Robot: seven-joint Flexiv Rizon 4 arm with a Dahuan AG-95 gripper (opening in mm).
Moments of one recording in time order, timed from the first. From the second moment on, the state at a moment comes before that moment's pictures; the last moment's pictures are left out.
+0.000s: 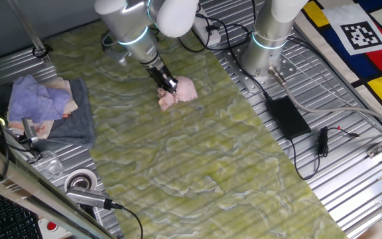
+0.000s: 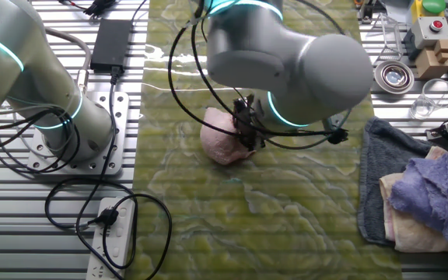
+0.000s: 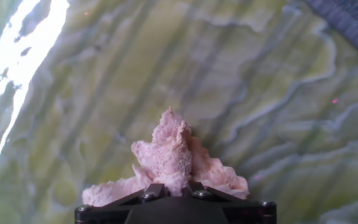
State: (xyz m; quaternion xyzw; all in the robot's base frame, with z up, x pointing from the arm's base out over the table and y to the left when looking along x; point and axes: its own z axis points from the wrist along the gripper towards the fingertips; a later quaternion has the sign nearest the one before) arm 0.393 -0.015 0.038 0.16 -0.97 -0.13 0.11
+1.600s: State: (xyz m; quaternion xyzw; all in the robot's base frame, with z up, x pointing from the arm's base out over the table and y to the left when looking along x) arm 0.391 -0.017 0.039 0.26 -0.96 -0.08 0.06
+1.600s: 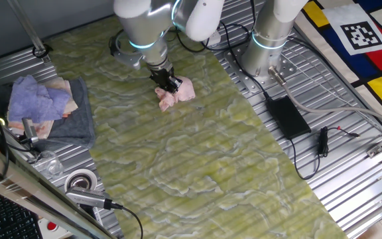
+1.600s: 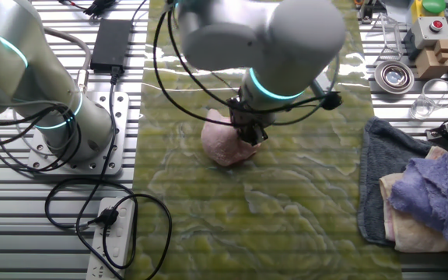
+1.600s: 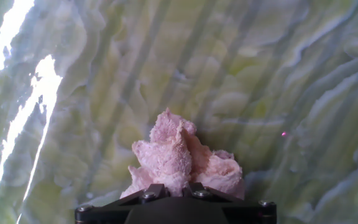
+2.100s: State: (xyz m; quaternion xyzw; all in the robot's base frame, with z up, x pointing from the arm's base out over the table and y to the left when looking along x) arm 0.395 -0.016 0.037 0.25 -0.96 -0.11 0.06
